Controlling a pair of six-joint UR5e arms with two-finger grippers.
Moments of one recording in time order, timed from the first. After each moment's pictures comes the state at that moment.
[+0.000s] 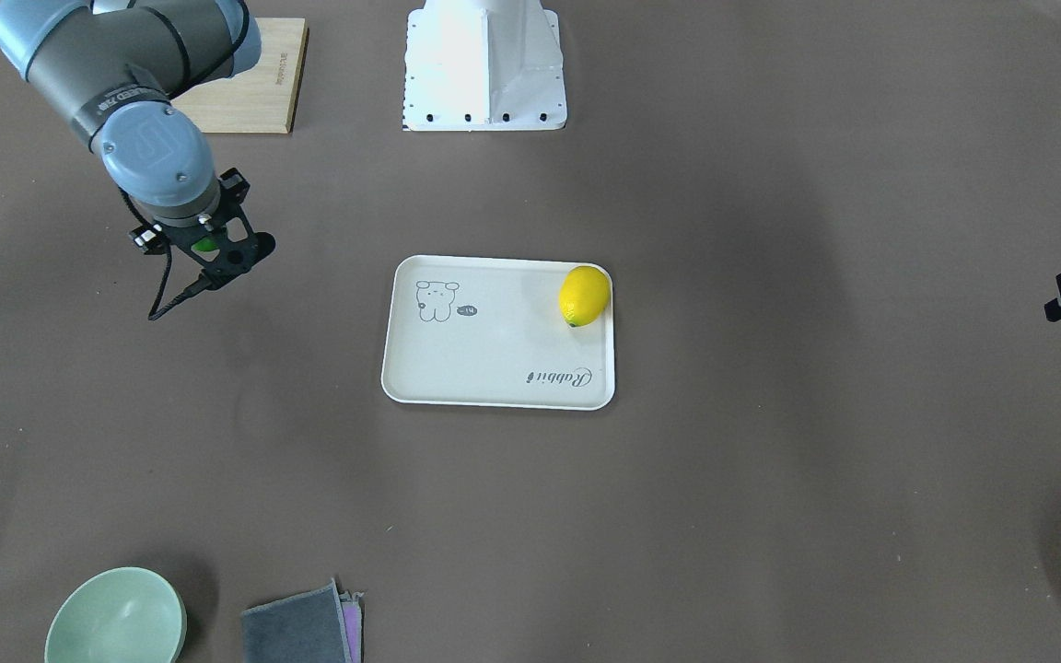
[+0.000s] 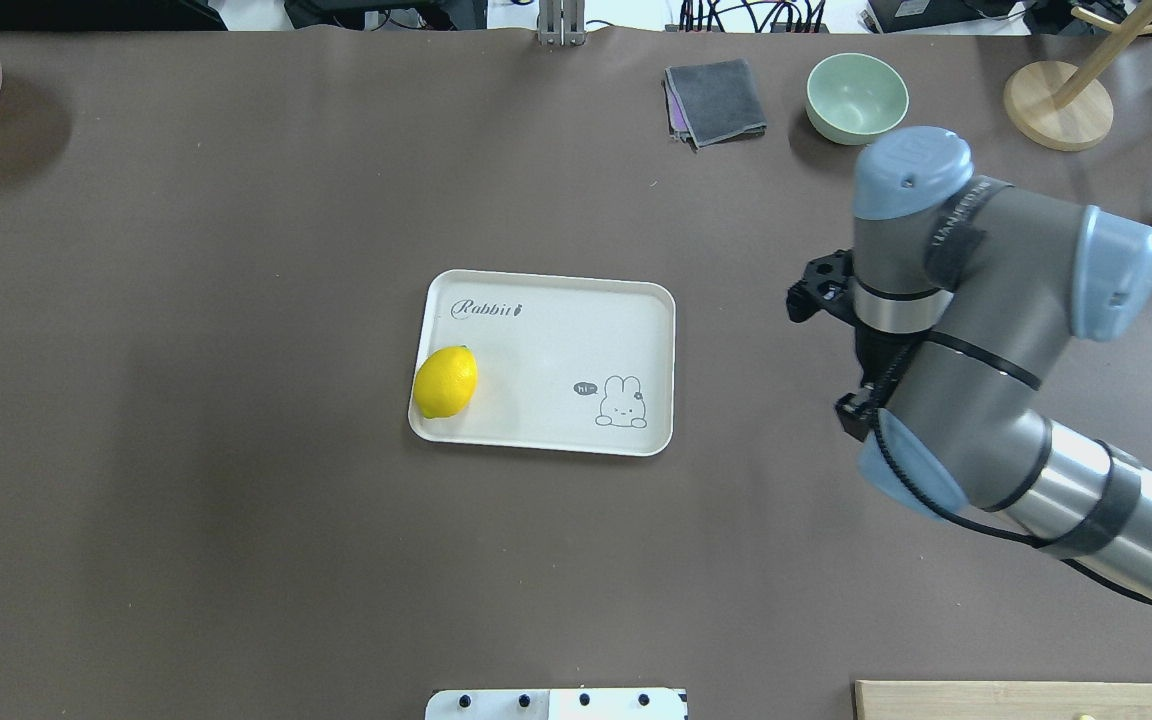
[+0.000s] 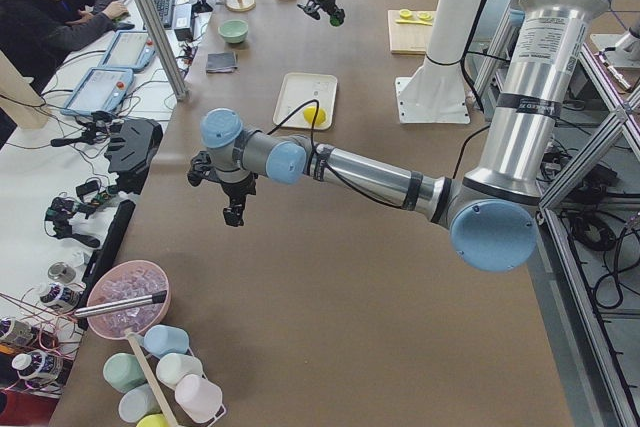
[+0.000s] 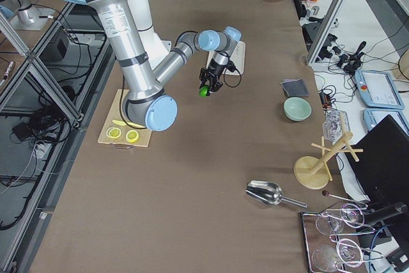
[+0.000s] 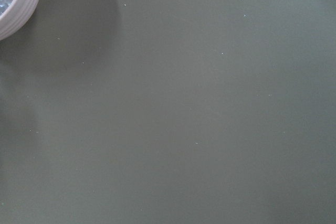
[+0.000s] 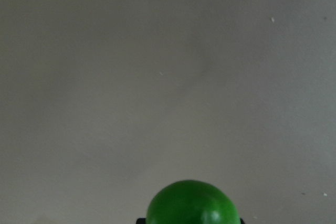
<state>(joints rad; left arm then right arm) -1.37 -1.79 -1.62 -1.60 -2.37 -0.14 0.70 -1.07 1.83 -2.21 2.17 0.14</state>
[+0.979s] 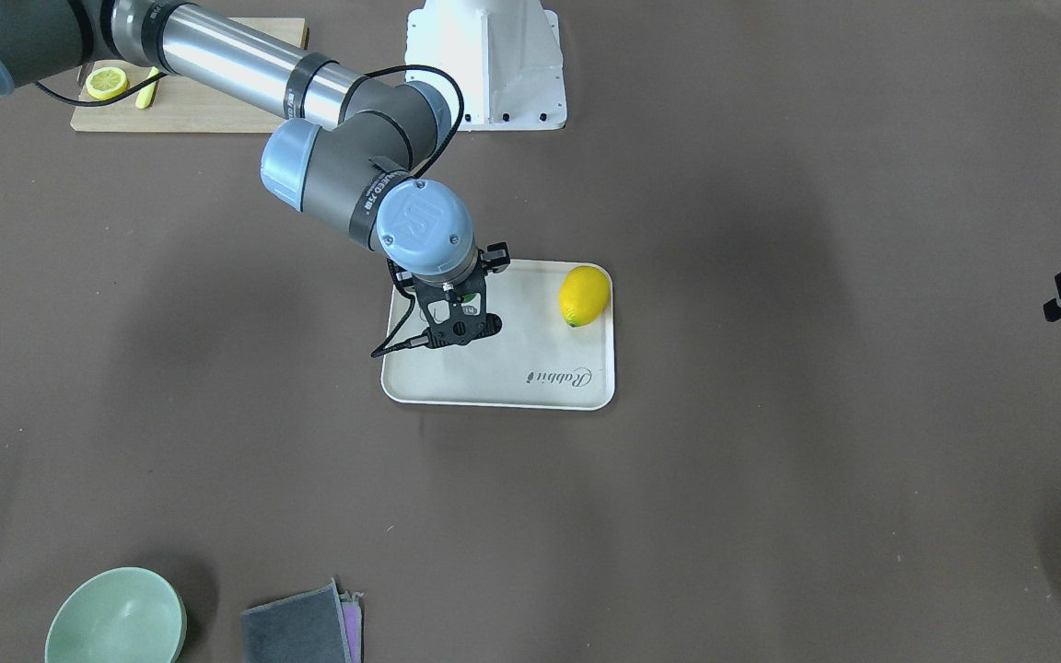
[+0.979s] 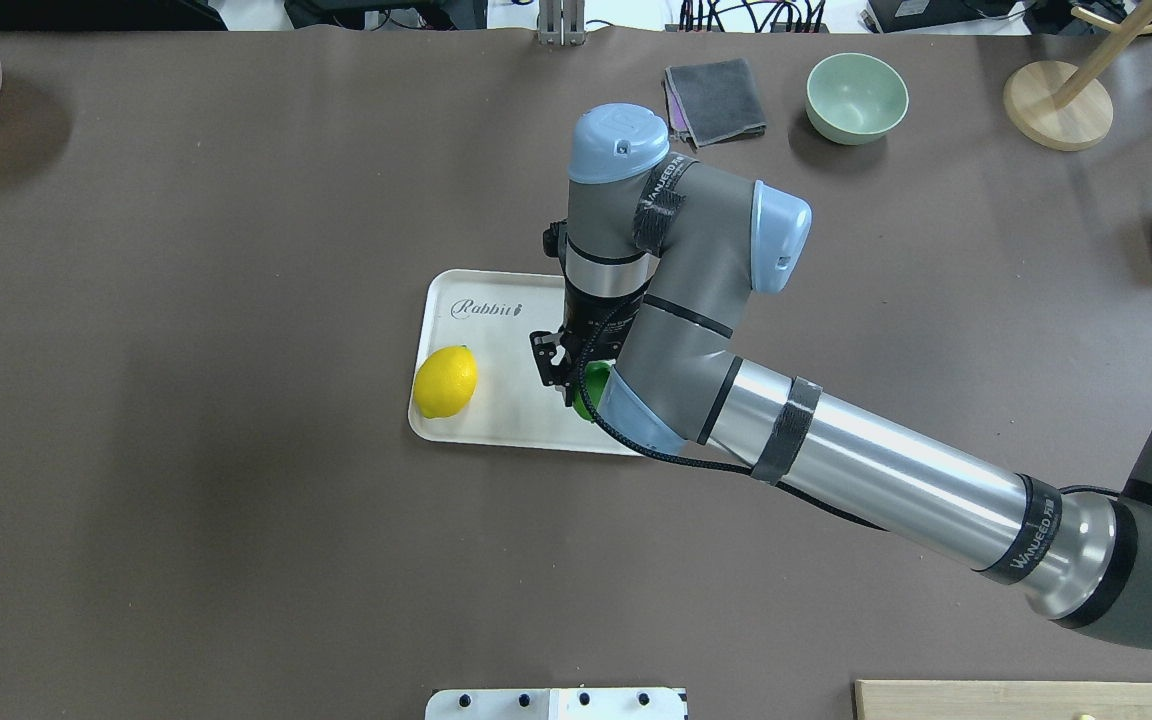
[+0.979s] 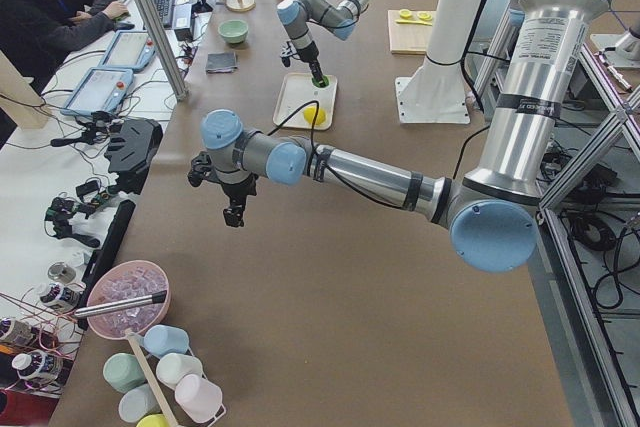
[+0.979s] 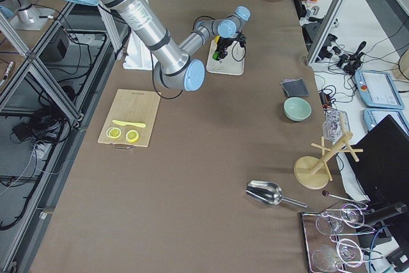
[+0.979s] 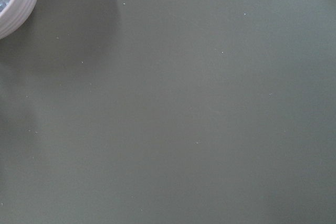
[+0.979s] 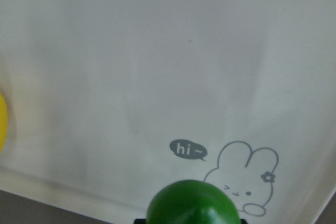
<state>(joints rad) -1.37 -1.78 -1.62 -1.60 -2.37 -0.14 0.61 -0.68 1.30 -1.68 2.33 0.84</state>
